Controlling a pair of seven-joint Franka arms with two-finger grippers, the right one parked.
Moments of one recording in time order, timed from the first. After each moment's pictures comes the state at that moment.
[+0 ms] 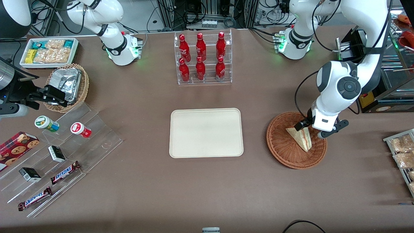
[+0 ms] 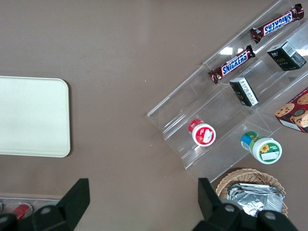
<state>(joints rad) -0.01 0.16 -0.15 -2.21 0.06 2.38 -0.68</state>
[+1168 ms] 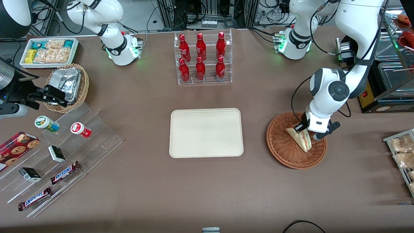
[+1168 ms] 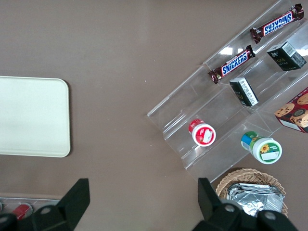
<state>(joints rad) -0.01 0.23 -0.15 -2.30 0.06 2.59 -0.73</state>
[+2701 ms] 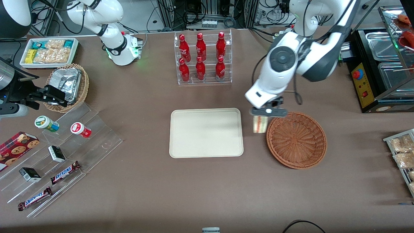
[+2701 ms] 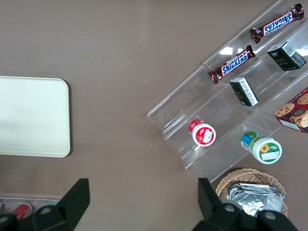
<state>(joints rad) -0.01 0.21 -0.61 -1.85 0.12 1.95 -0.53</state>
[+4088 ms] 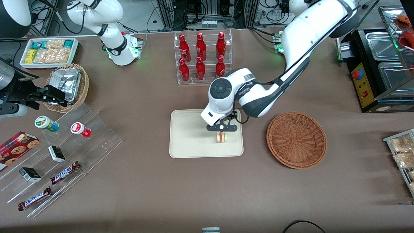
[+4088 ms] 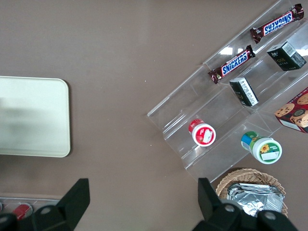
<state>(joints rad) -0.15 0.77 -0.78 -1.51 0.52 1.98 -0.98</state>
